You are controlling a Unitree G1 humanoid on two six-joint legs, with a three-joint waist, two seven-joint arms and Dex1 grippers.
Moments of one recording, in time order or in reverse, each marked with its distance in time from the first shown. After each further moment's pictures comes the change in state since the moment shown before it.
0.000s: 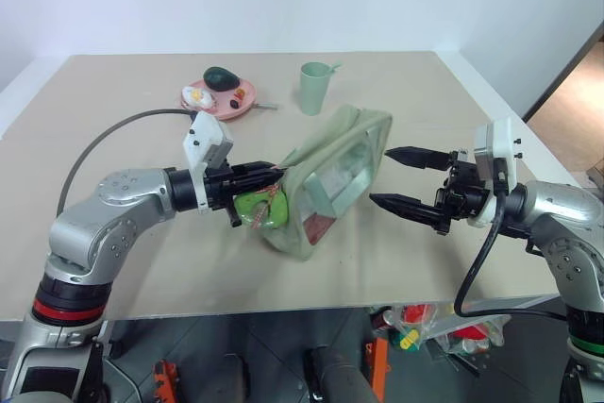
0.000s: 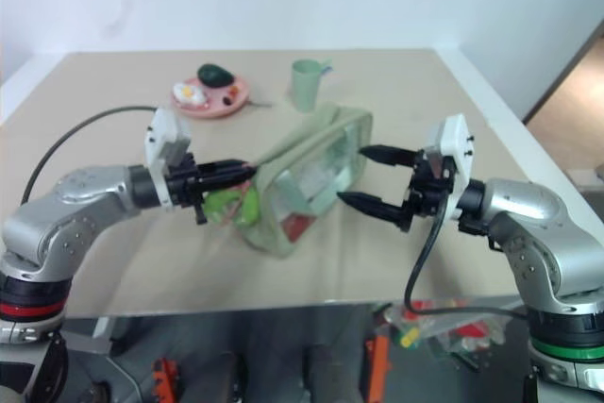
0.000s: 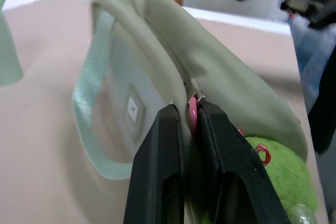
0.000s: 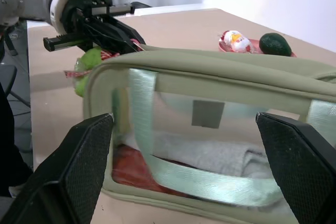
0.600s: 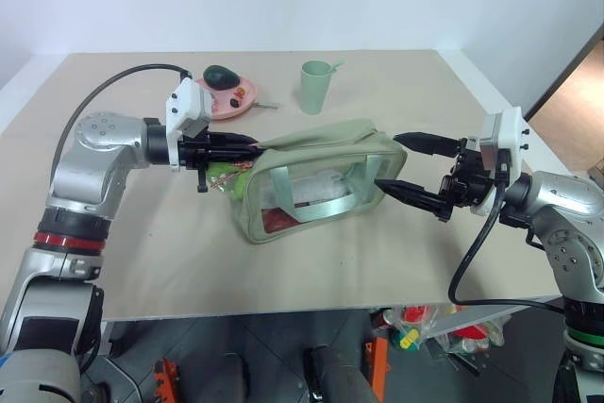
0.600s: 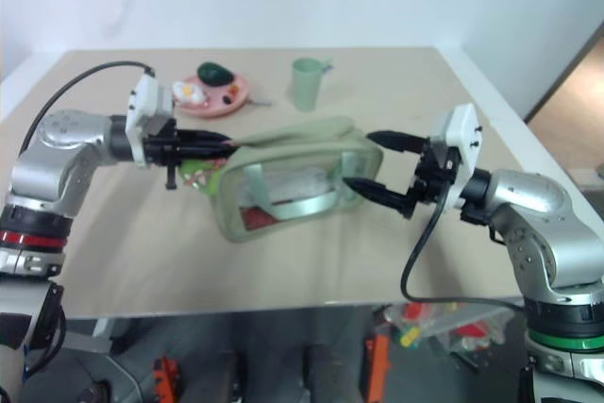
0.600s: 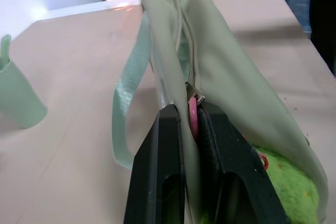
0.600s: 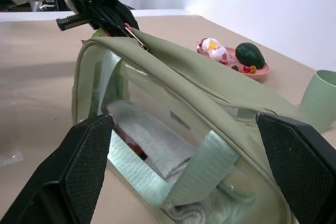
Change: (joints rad) left arm -0.310 0.017 -0.061 0.594 0.242 -0.429 -0.481; right arm -0.038 0.010 0.000 0.056 -0.058 -0.077 -0.007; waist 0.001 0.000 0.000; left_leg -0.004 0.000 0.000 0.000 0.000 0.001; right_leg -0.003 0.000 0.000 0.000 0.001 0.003
